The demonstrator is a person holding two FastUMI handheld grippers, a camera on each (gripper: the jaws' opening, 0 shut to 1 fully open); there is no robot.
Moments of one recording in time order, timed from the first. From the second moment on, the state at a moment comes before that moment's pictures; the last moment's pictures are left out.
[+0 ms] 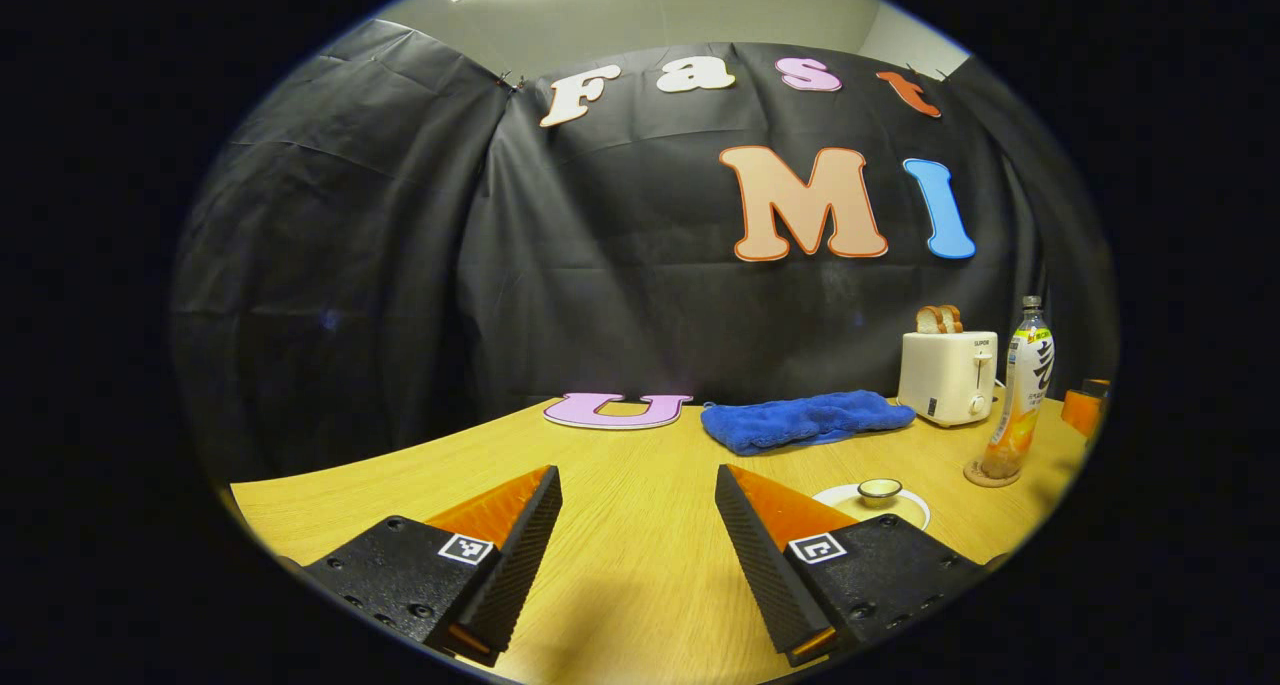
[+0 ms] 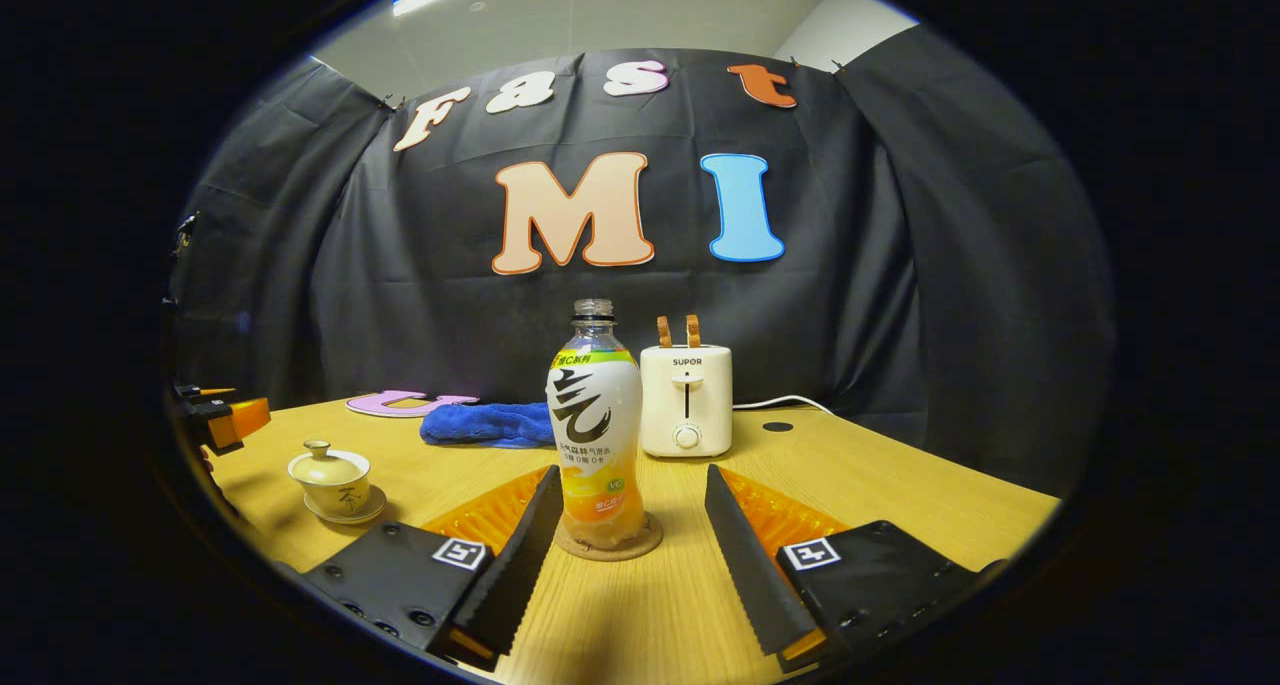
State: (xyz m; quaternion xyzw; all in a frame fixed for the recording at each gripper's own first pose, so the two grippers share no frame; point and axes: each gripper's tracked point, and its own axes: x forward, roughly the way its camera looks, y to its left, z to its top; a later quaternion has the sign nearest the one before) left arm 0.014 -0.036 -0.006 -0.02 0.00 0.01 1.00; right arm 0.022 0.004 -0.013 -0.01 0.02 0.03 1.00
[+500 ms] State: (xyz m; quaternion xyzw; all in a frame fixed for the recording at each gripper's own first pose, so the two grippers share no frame) left arm 0.011 -0.038 -0.010 -0.02 0.00 0.01 1.00; right arm 0.022 0.004 -0.014 -0.01 0.02 0.03 1.00
